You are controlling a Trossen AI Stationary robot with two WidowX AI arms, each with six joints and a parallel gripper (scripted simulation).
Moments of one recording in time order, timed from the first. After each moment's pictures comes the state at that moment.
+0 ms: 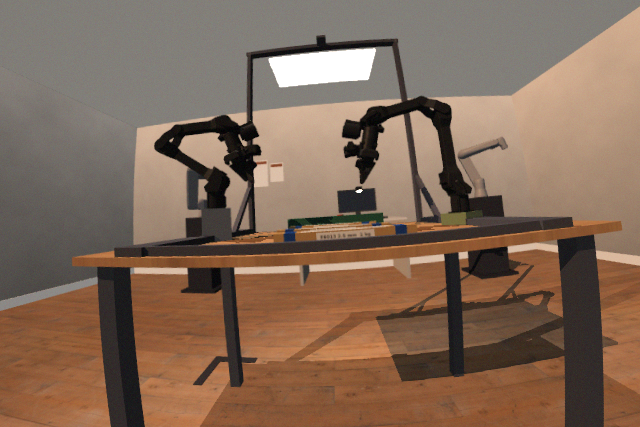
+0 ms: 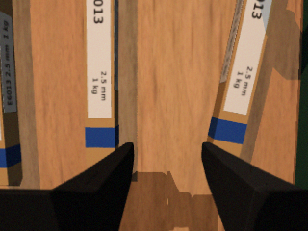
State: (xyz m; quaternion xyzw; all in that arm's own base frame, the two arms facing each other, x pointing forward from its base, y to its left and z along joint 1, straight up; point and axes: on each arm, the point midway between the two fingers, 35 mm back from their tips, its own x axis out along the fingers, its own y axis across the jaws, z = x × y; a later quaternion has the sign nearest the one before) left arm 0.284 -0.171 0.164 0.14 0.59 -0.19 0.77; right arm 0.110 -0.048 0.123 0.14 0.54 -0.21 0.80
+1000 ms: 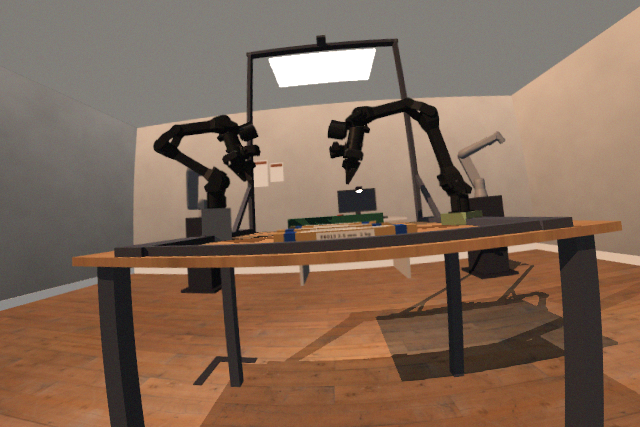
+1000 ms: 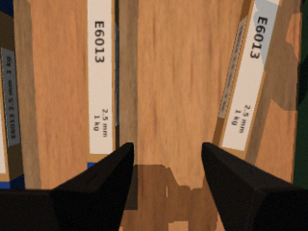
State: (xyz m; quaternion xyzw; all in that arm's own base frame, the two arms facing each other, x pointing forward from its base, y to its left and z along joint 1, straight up) left arm 0.330 -0.194 0.167 0.14 0.59 -0.18 0.77; right arm 0.106 -0.046 0.122 0.14 0.55 -0.21 0.80
